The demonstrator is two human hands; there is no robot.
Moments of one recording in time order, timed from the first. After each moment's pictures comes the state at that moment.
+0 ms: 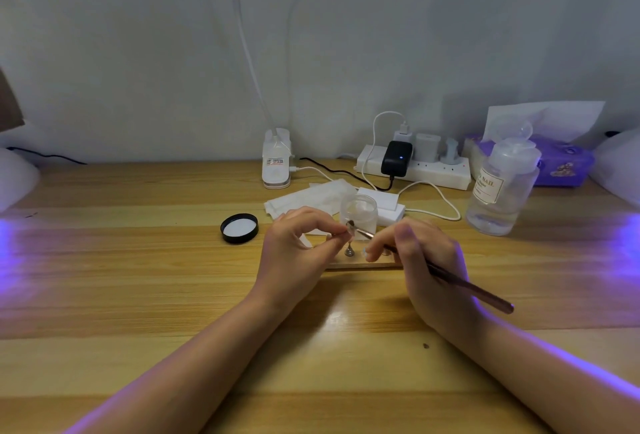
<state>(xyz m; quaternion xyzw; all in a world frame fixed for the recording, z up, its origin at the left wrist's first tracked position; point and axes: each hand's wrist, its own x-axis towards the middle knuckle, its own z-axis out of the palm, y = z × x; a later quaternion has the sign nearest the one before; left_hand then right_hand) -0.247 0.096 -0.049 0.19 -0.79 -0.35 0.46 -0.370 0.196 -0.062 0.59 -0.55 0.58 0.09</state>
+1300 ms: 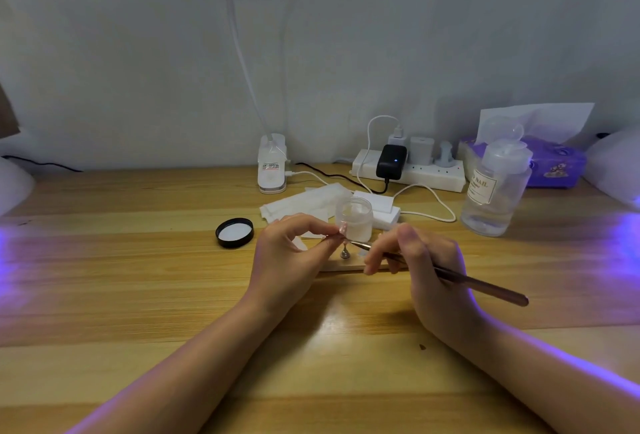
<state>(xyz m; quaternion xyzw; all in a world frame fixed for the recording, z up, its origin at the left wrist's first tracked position) -0.245 0.095 -0.051 0.21 -0.79 -0.37 0.44 -0.364 0.203 -0.058 0.59 -0.51 0.63 -0.04</state>
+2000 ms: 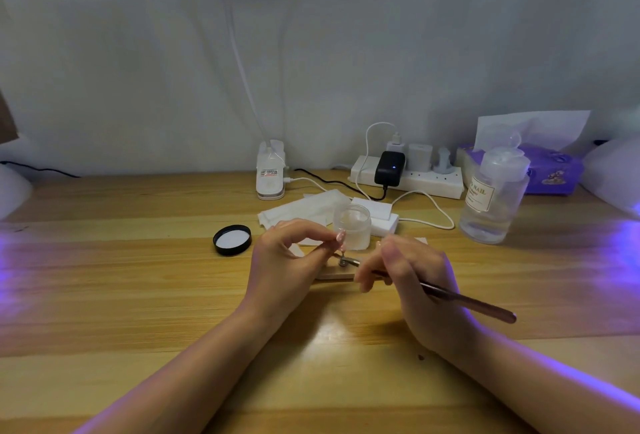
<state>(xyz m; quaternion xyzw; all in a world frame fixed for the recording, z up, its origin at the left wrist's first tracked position) -0.247 0.091 -0.054 0.20 -0.78 -0.36 0.46 -0.365 0.197 -0.063 0.61 -0.53 0.59 0.00</state>
